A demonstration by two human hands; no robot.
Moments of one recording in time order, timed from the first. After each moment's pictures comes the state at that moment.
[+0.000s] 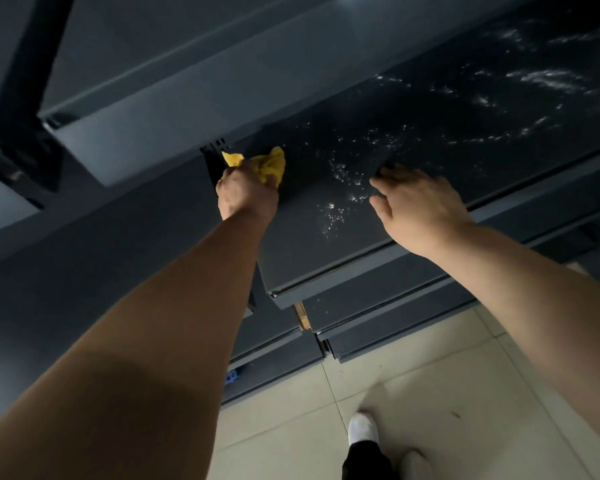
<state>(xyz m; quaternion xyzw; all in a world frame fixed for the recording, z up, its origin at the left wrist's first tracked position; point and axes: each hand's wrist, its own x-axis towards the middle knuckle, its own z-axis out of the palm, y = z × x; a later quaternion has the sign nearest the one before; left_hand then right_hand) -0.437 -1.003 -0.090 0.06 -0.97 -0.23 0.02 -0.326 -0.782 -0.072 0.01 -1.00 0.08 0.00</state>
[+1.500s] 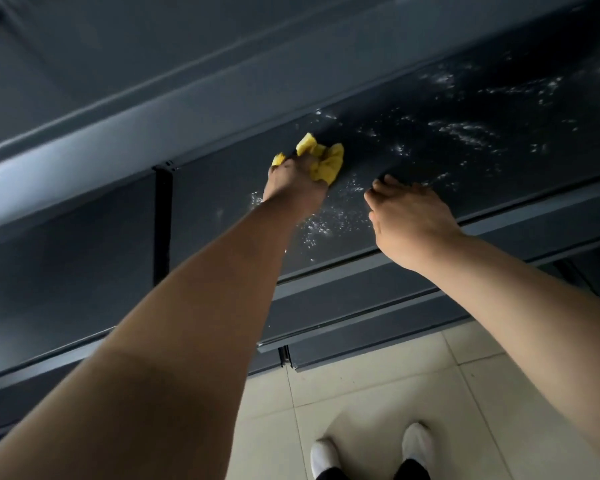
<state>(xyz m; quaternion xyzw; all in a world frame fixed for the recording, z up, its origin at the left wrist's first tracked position) -0.428 -0.803 -0.064 -0.02 -0.97 -0.22 -0.06 -0.336 -0.645 -0.054 0.08 -0.99 0.03 -0.07</state>
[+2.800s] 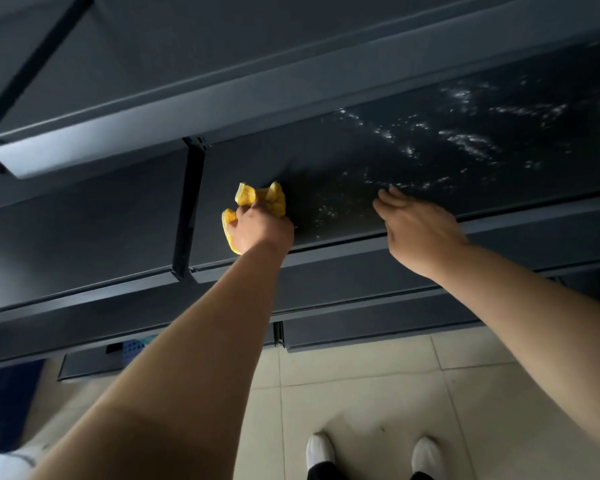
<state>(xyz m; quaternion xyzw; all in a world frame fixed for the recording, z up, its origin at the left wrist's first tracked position) -0.330 -0.841 -0.057 0.25 -0.96 -0.14 -0.05 -0.303 -0.624 -0.051 0.17 -0.98 0.08 -0.03</state>
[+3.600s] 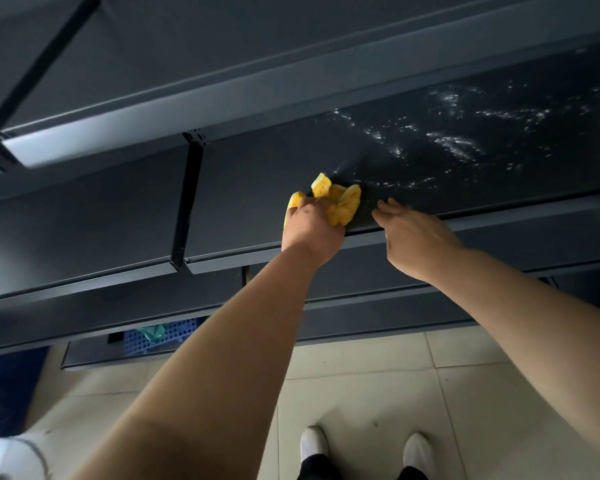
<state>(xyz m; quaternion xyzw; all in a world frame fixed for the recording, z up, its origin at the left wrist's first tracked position) -0.303 -0.771 -0.043 0.05 -0.97 -0.23 -0.10 -0.288 -0.610 -0.045 0.16 -0.98 0.09 -0.10</state>
